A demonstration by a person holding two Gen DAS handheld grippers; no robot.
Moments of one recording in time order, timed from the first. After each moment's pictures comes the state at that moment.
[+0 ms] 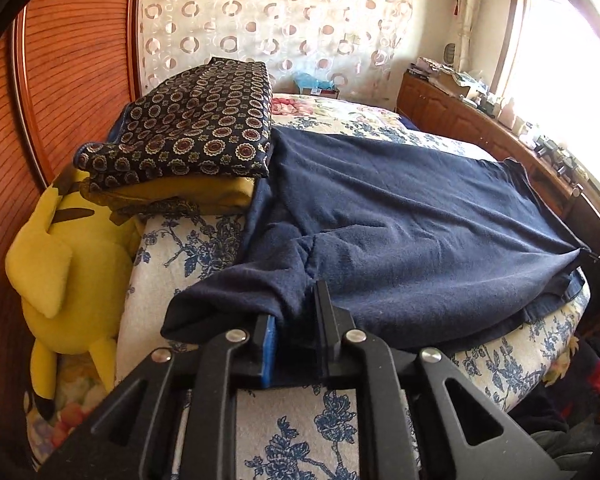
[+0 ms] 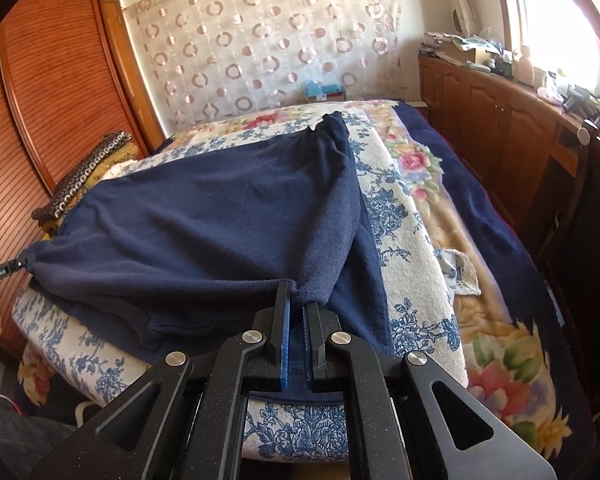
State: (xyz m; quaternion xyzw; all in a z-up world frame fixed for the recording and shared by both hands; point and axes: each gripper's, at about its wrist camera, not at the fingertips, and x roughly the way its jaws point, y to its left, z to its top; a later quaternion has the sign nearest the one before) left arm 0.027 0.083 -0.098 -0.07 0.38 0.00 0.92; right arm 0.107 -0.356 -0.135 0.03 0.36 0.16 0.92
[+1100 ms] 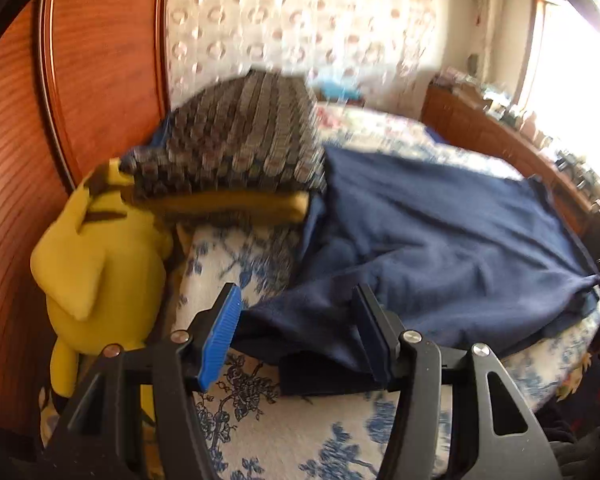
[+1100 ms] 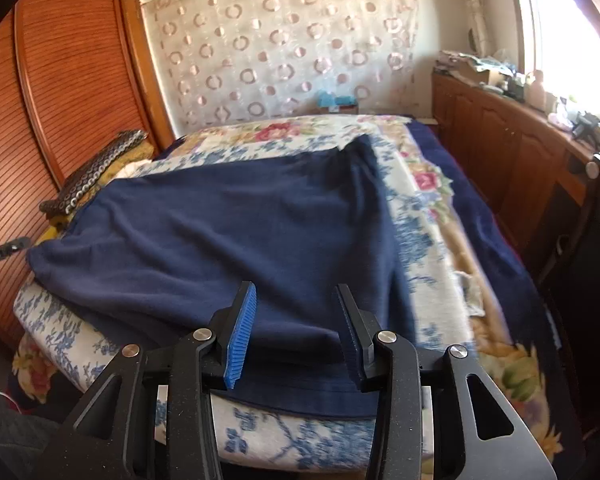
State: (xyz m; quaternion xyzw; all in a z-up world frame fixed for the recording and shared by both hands) left arm 0.034 0.111 -0.101 -0.08 0.38 0.05 0.92; right arm 0.106 -0.330 -0.123 0.01 0.34 0.18 0.92
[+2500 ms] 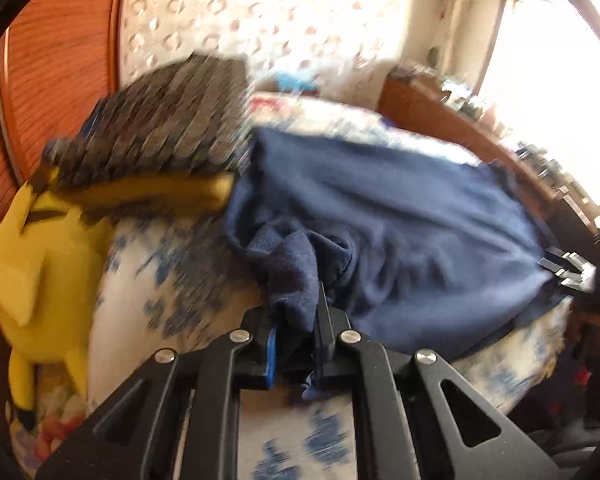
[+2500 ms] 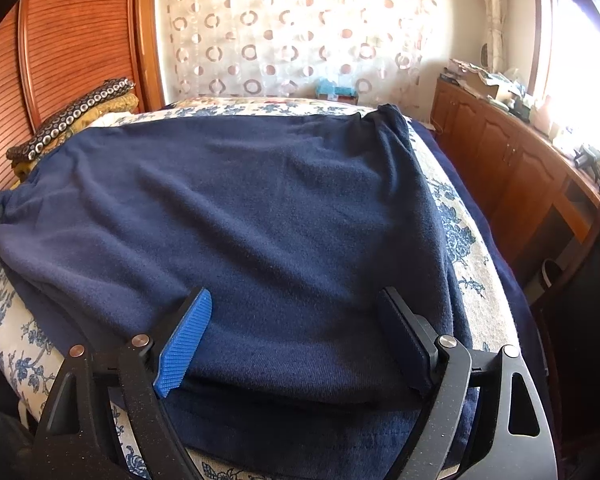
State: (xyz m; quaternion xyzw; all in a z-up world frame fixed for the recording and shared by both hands) left arm 0.045 0.079 -0.098 -0.10 0.37 -0.05 0.92; right arm 0.135 -0.292 -0.174 -0.07 0.35 0.15 0.92
